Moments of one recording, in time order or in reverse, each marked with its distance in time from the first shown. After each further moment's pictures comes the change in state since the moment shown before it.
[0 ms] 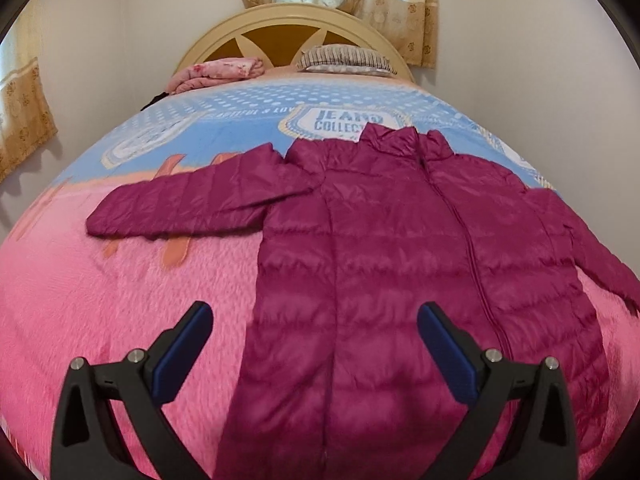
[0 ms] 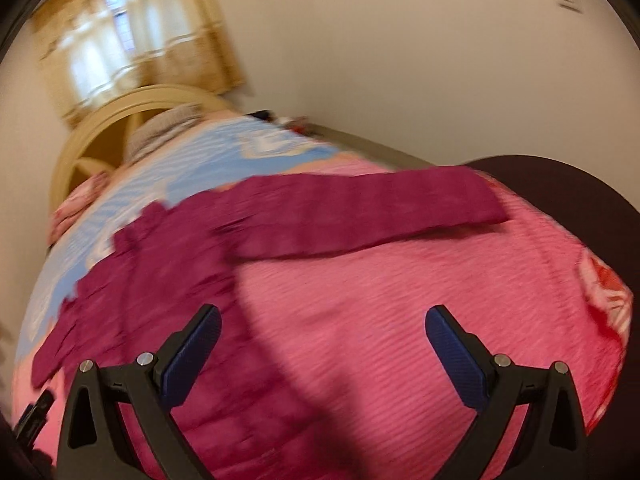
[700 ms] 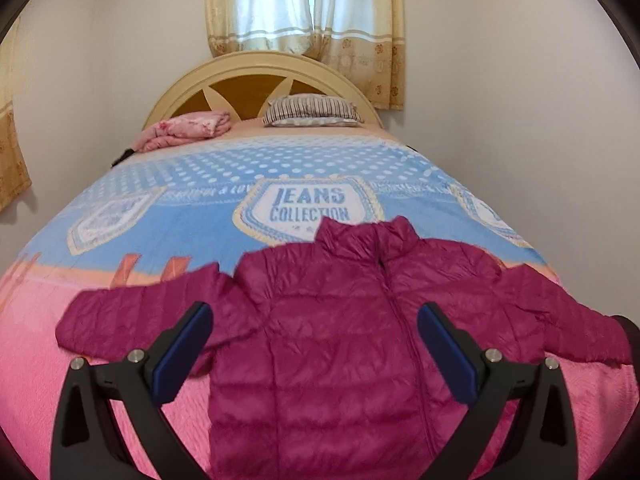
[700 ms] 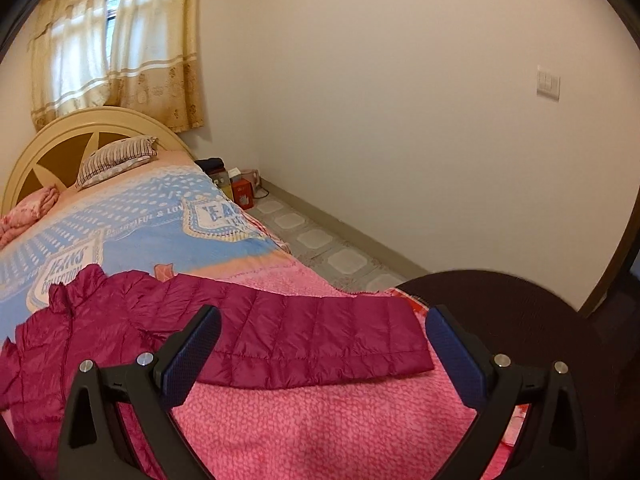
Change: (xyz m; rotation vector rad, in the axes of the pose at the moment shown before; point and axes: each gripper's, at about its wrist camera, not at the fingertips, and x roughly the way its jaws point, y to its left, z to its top) left arm 0.010 -0.039 0.109 0.063 -0.171 -0.066; right arm -0.003 0.009 0.091 -0.122 -0.171 -0.171
